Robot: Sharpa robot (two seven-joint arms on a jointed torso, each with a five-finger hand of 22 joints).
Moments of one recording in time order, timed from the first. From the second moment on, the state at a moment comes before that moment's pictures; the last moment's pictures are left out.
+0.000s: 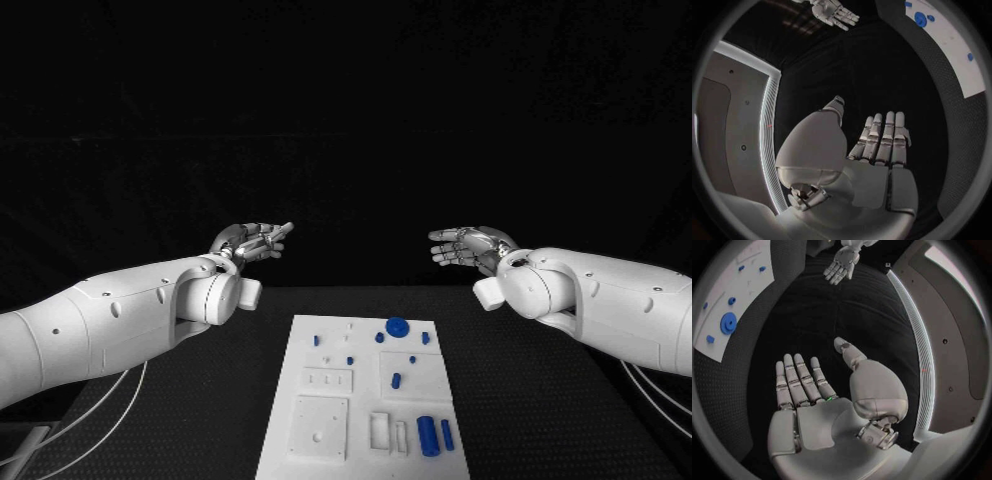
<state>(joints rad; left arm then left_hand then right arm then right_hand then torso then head) 1.33 -0.69 -0.21 1.16 -0.03 -0.44 0.24 1.28 -0.09 0.14 0.29 0.06 0.49 0.16 0.43 0.30 0.77 0.13 0.11 0.08 0.61 0.16 0.34 0.40 0.02 0.58 0.07 0.14 1.31 1.32 -0.70 -0.17 1.11 -0.11 -0.23 0.11 0.94 -0.01 0.39 -0.28 0.30 0.53 0.16 0.37 0.41 0.79 0.24 0.11 0.08 0.61 0.26 0.31 0.40 0.07 0.40 0.20 0.10 1.31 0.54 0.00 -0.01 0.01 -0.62</state>
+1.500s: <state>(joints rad) 1.34 -0.86 -0.20 1.43 -0.14 -0.27 0.30 1.59 -0.08 -0.02 0.29 0.12 0.79 0.17 0.46 0.33 1.15 0.11 0.18 0.13 0.97 0.08 0.55 0.55 0.07 0.85 -0.02 0.41 1.31 1.31 -0.62 -0.17 1.09 -1.41 -0.36 0.08 1.17 -0.19 0.63 -0.29 0.18 0.93 0.15 0.36 0.41 1.23 0.08 0.08 0.16 1.36 -0.03 0.94 0.89 0.23 1.22 0.00 0.65 1.31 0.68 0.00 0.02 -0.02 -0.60</state>
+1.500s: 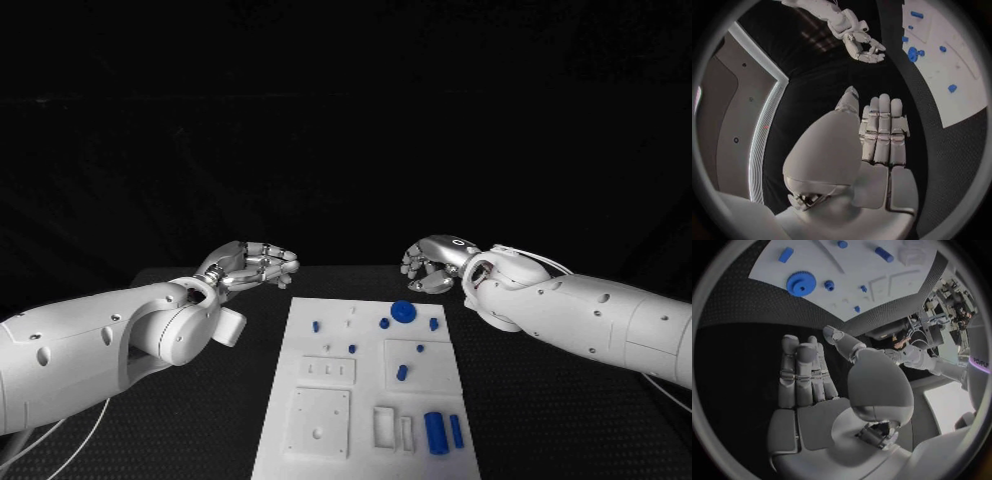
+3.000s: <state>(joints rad) 1.34 -0.85 -0.20 1.44 -0.17 -0.22 0.30 1.59 -0.08 -0.02 0.29 0.12 0.79 0.17 0.44 0.33 1.16 0.11 0.15 0.12 0.95 0.09 0.48 0.54 0.06 0.83 -0.01 0.39 1.31 1.25 -0.54 -0.20 1.08 -1.66 -0.38 0.01 1.14 -0.24 0.66 -0.27 0.12 0.92 0.14 0.35 0.40 1.19 0.10 0.07 0.14 1.34 -0.01 0.99 0.88 0.22 1.20 0.00 0.72 1.31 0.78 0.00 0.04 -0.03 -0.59</state>
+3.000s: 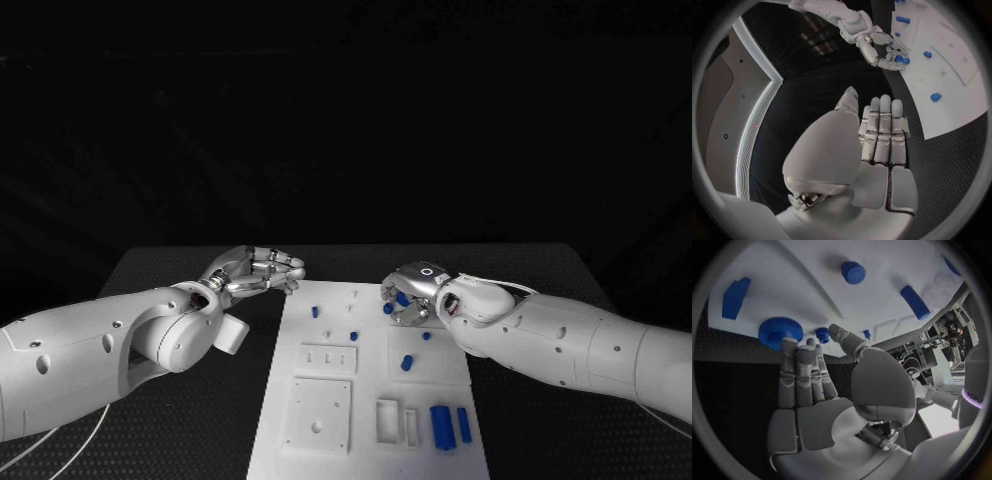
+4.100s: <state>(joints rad) 1.34 -0.84 -0.20 1.44 -0.17 -0.22 0.29 1.57 -0.08 -0.02 0.29 0.12 0.79 0.17 0.44 0.33 1.16 0.11 0.15 0.12 0.95 0.09 0.48 0.54 0.06 0.83 -0.01 0.39 1.31 1.25 -0.54 -0.20 1.09 -1.68 -0.38 -0.01 1.15 -0.22 0.77 -0.22 0.05 0.97 0.13 0.36 0.41 1.24 0.08 0.08 0.16 1.34 -0.03 1.04 0.86 0.21 1.20 -0.01 0.76 1.31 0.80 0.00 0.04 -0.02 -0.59</state>
